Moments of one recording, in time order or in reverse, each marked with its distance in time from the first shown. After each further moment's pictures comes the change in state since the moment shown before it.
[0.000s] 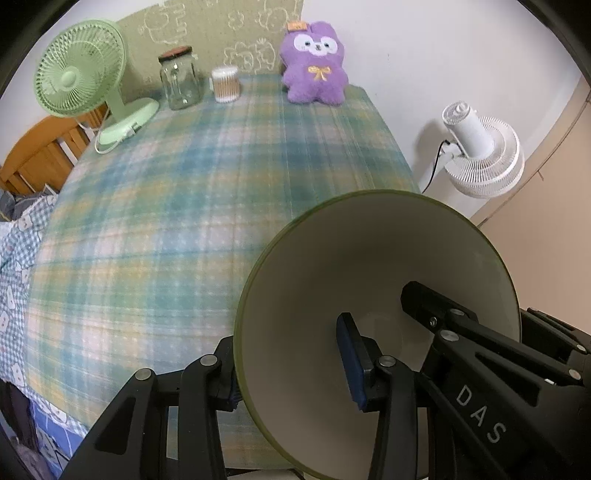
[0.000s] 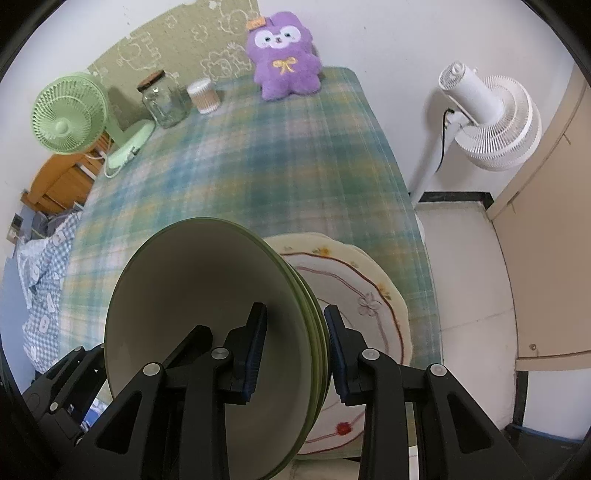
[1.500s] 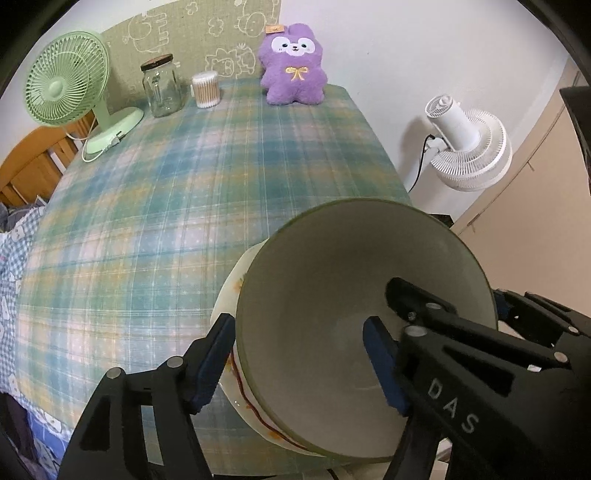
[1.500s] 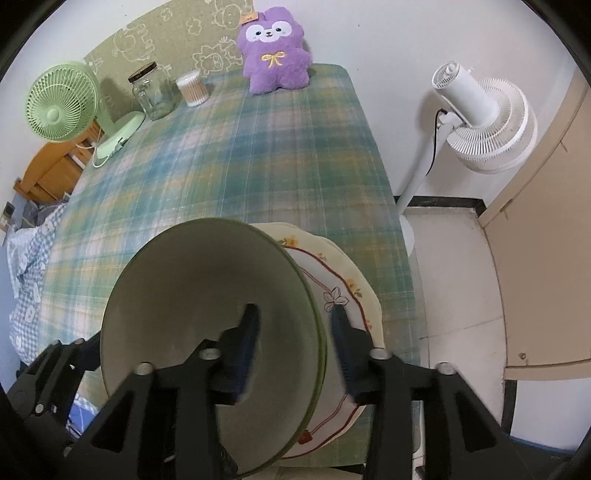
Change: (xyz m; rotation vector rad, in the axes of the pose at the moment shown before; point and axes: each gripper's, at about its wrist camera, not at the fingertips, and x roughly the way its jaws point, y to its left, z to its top) left arm 0.006 -0.019 -0.012 0.034 -0.049 -0.026; right arm 0.006 -0.018 -0.010 -0.041 -0.041 -0.045
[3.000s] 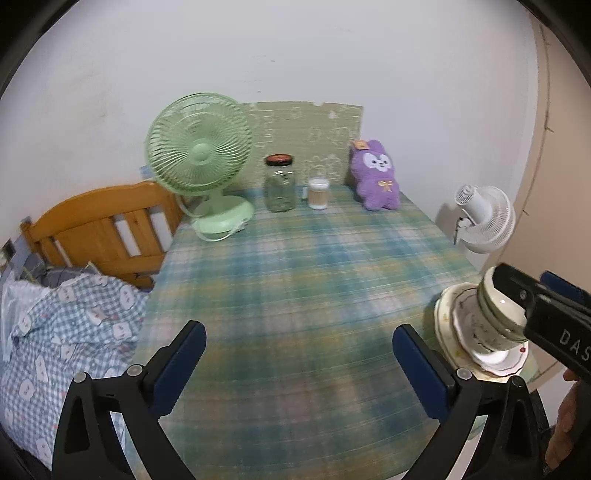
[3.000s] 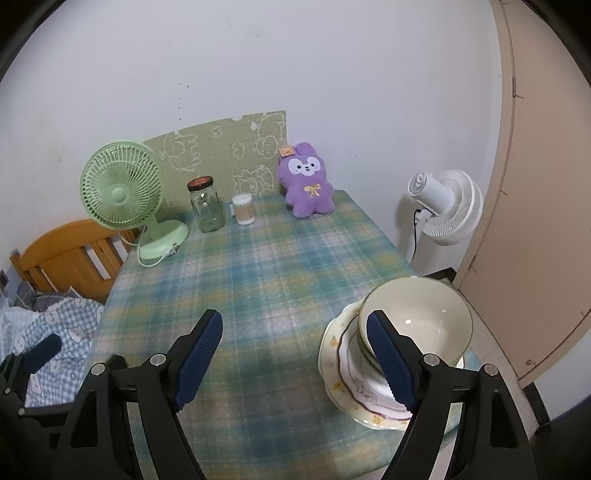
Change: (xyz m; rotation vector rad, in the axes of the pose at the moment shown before) left arm -0.126 0.257 -0.035 0.071 -0.409 0.035; right arm -0.106 0.216 -0.064 0.121 -0.512 -0.141
